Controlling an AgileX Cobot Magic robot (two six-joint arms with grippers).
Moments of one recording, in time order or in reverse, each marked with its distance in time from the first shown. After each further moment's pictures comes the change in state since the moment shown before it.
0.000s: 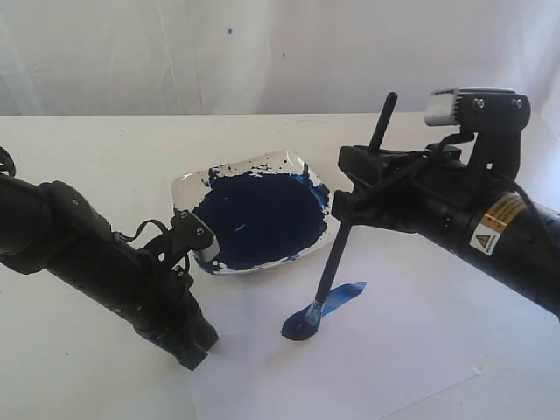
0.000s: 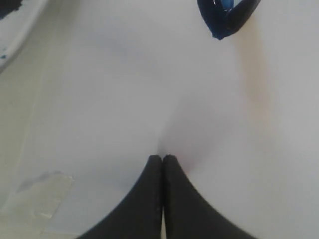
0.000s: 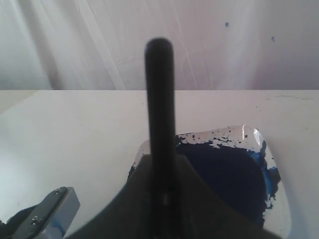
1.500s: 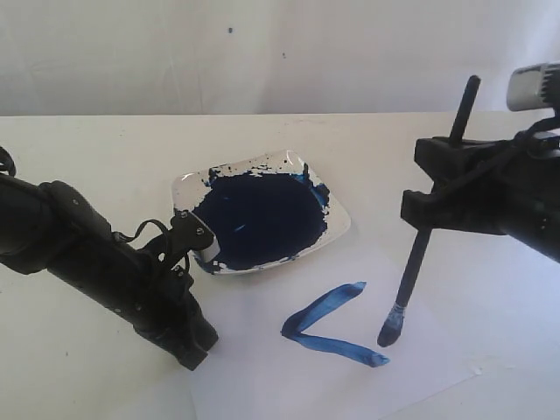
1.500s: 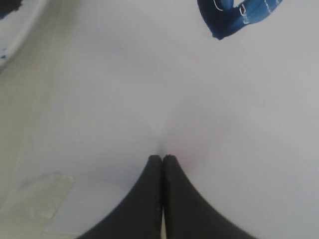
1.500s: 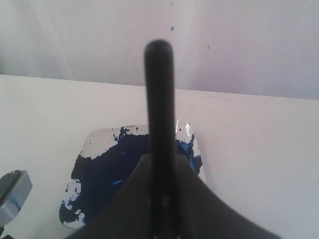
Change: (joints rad) left arm 0.000 0.000 0.000 0.000 0.000 0.000; right arm -0.002 -0.333 0.008 0.428 0.403 -0.523
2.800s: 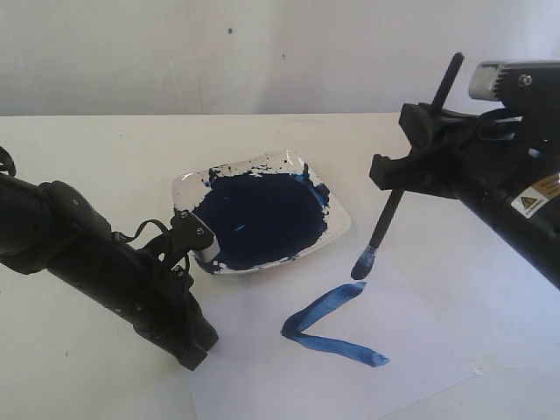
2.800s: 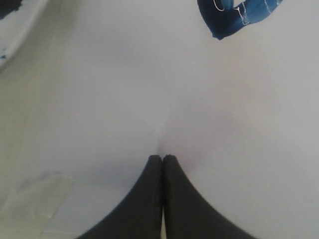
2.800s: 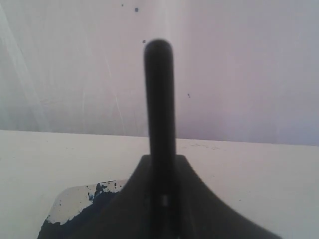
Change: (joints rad) left arm 0.000 0.000 0.000 0.000 0.000 0.000; right arm 0.000 0.280 0.000 -0.006 -0.469 0.054
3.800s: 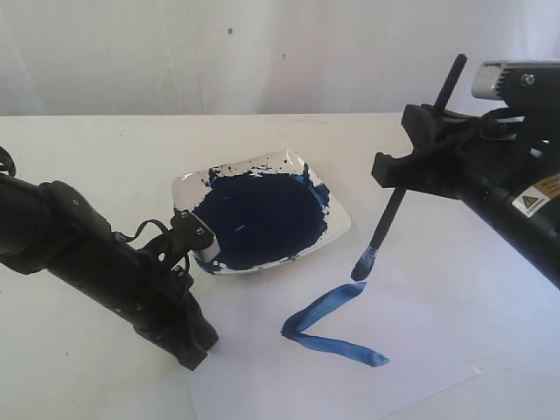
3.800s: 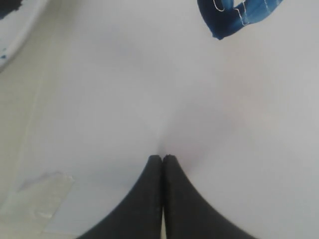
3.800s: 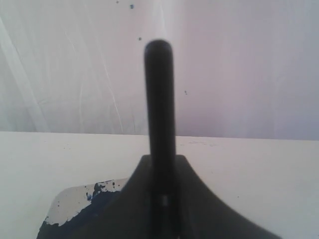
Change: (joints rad) left arm 0.000 0.000 0.000 0.000 0.000 0.000; right arm 0.000 0.000 0.000 0.020 0.007 -0.001
